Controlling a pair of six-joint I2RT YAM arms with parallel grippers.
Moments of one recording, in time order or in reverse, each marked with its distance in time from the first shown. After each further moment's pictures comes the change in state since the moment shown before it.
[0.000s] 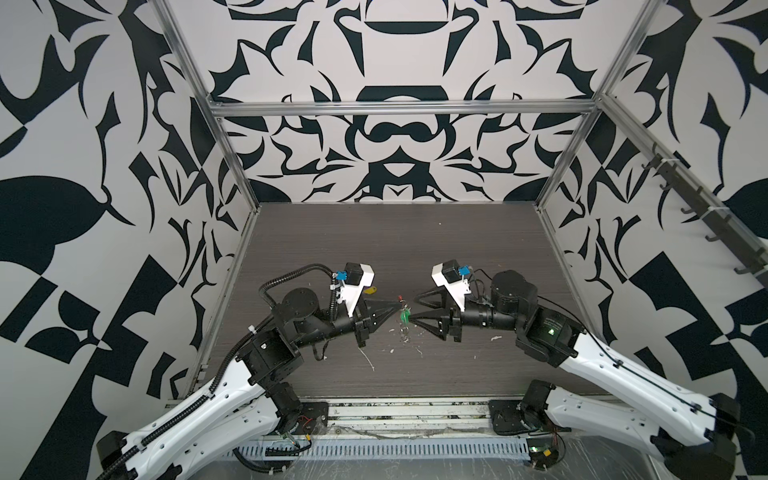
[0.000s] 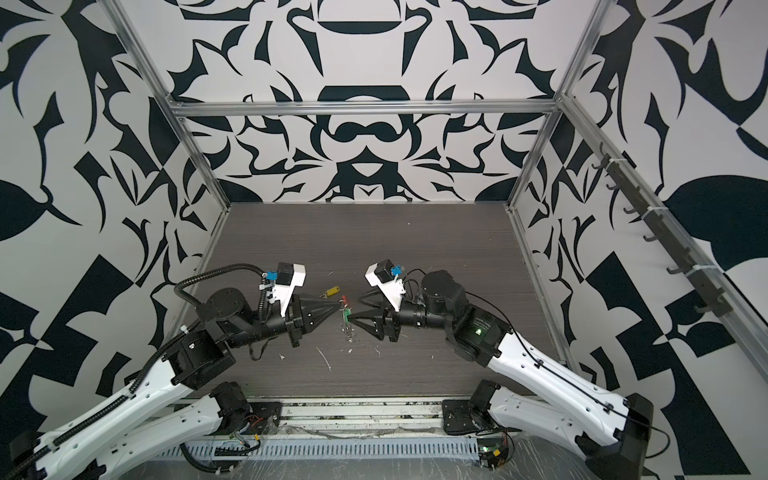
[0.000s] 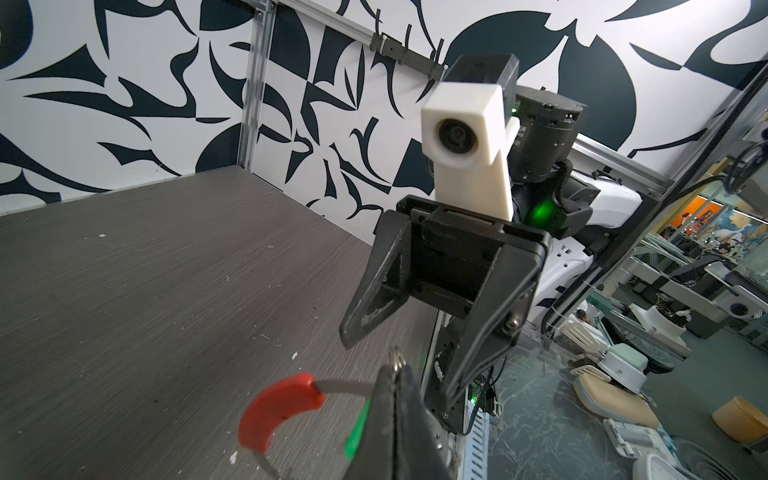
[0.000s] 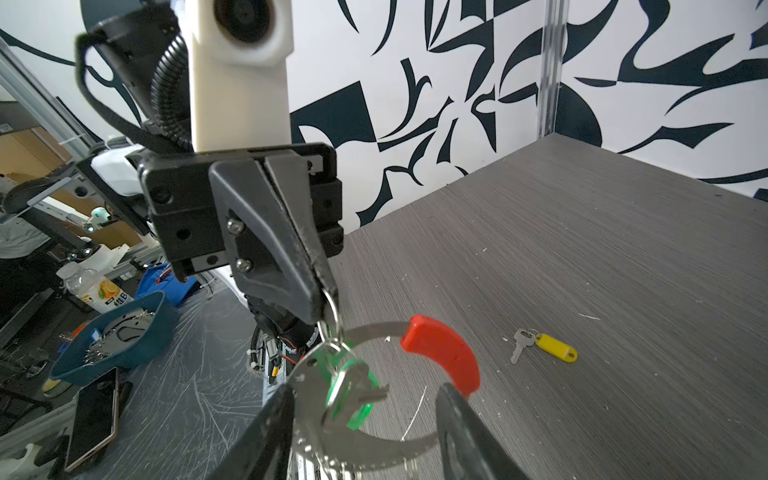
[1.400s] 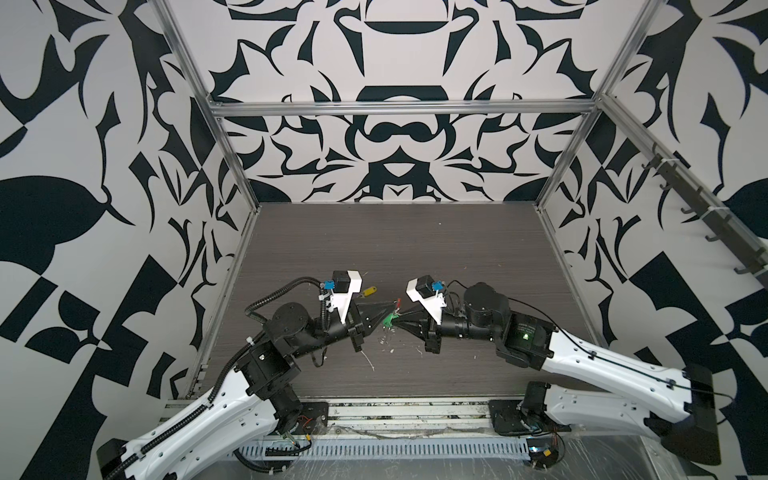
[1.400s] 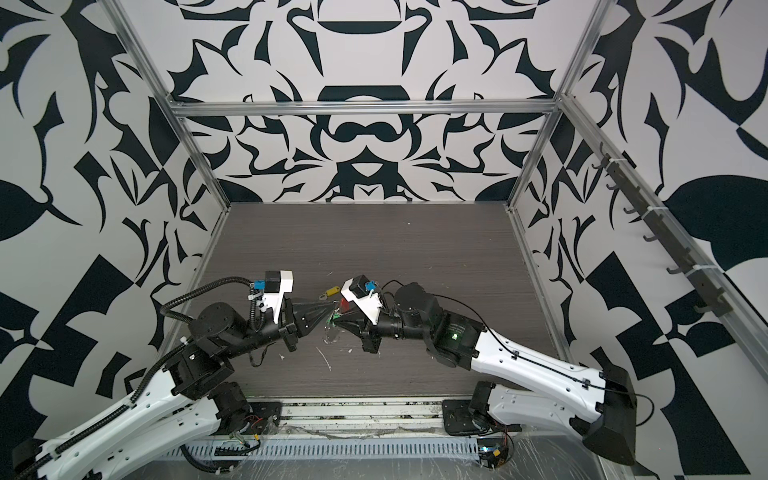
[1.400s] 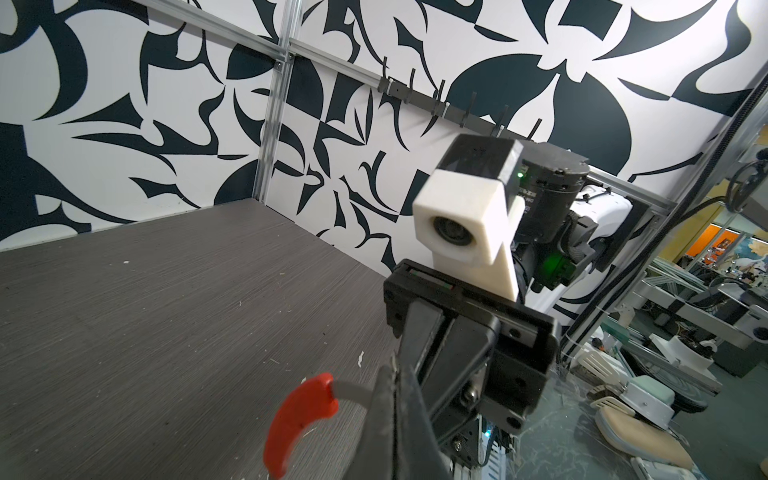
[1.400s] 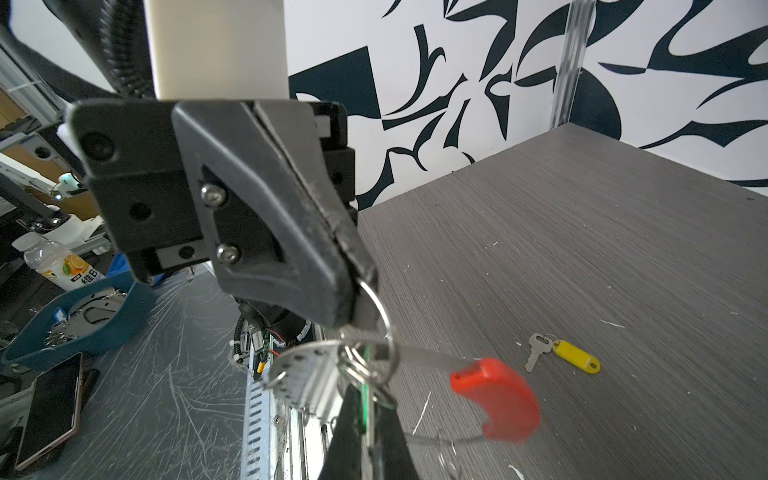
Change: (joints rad) left arm -0.005 -0.098 -0.123 0.138 -0.069 -0.016; right arm 0.172 0.106 -0.025 0.082 0.172 -0.035
